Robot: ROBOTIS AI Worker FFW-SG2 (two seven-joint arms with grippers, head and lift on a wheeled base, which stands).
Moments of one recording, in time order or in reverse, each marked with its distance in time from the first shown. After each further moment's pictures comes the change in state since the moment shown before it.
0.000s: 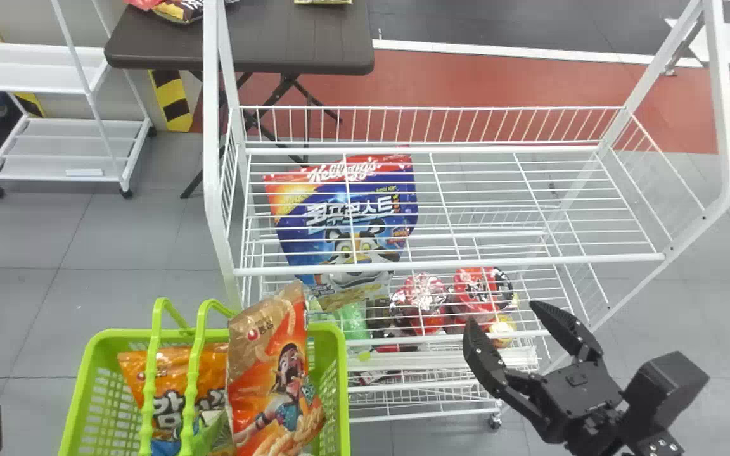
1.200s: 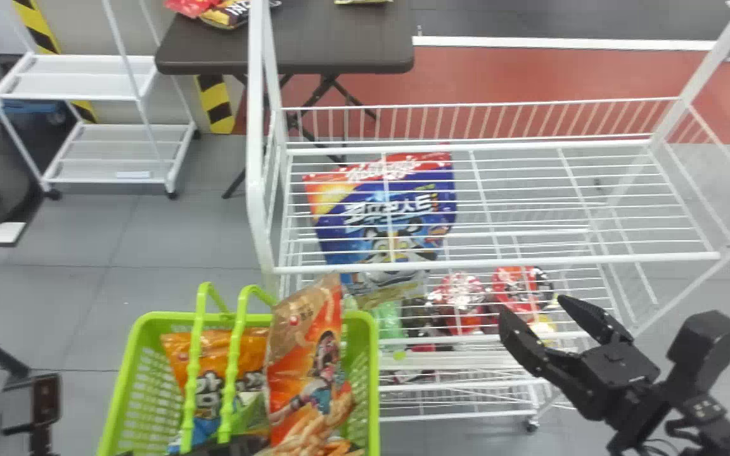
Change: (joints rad) left arm -0.054 0.023 -0.012 0.037 -0.003 0.008 0.000; right arm -0.102 -0.001 -0.051 0.012 -0.069 0.218 0.071
